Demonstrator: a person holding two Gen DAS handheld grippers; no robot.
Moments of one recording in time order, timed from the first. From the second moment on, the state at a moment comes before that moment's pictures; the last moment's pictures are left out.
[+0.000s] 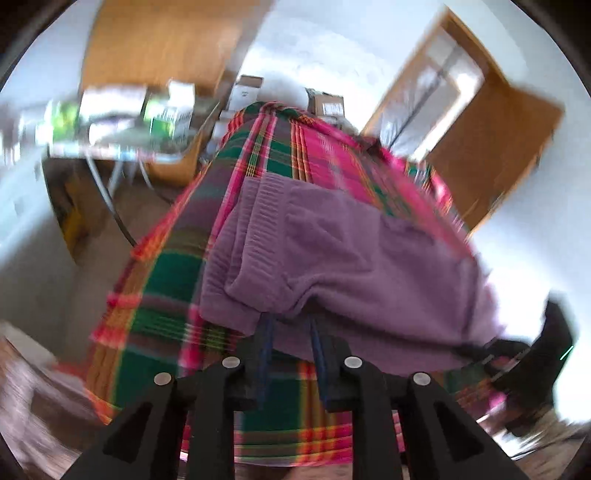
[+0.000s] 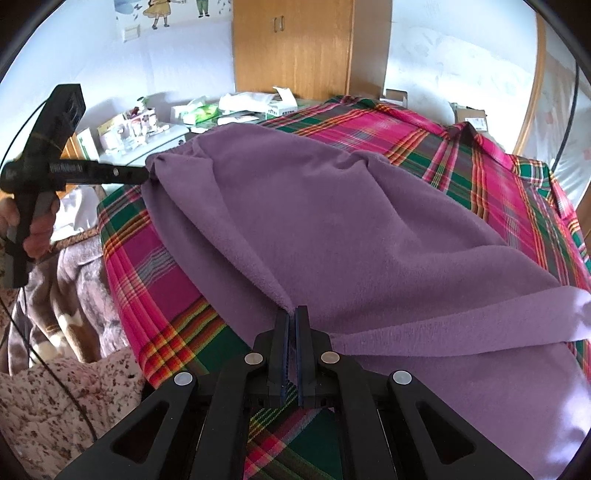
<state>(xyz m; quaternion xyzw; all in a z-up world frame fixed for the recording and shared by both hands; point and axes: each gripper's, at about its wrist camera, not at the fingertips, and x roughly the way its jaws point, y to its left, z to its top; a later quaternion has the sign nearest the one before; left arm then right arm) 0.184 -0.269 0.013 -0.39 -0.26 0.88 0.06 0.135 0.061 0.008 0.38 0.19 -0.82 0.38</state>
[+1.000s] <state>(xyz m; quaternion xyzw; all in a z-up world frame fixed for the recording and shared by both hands) 0.176 -0.306 0.020 -0.34 -0.38 0.86 -0.05 0.153 0.062 0.023 0.32 0.20 -0.85 0.36</state>
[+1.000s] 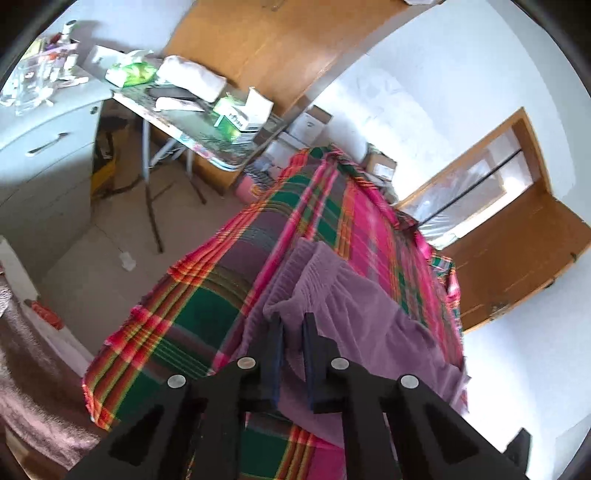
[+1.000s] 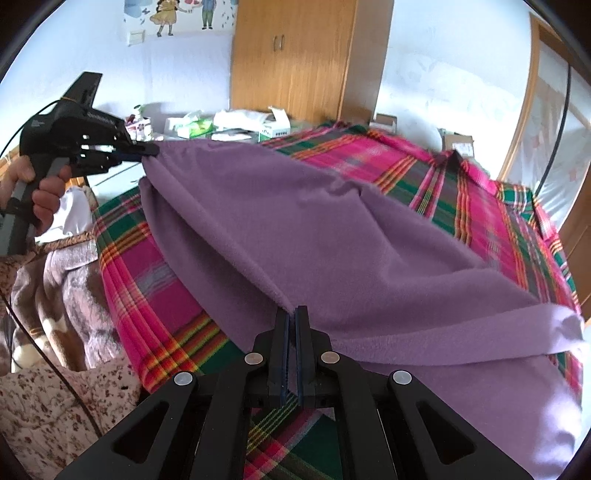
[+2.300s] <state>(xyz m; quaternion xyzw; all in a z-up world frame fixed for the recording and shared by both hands) 0.191 -0.232 0.059 -0.32 -0.23 0.91 -0.14 0.126 0.175 0.029 0.37 0.01 -0.88 0.29</state>
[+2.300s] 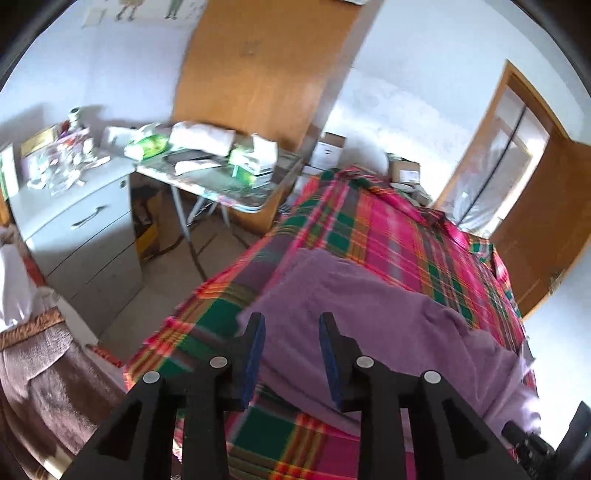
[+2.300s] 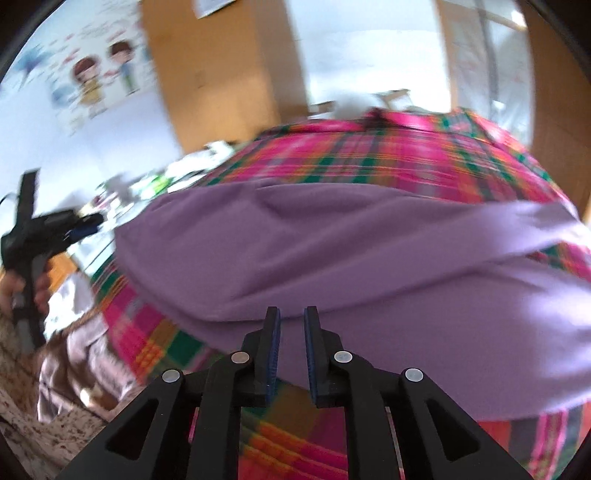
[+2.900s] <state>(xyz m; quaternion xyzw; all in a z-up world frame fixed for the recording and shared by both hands) 0.103 -0.041 0.043 -0.40 -0.06 0.90 0.13 0.070 0.355 0.062 0.36 -0.06 -0.93 0.06</state>
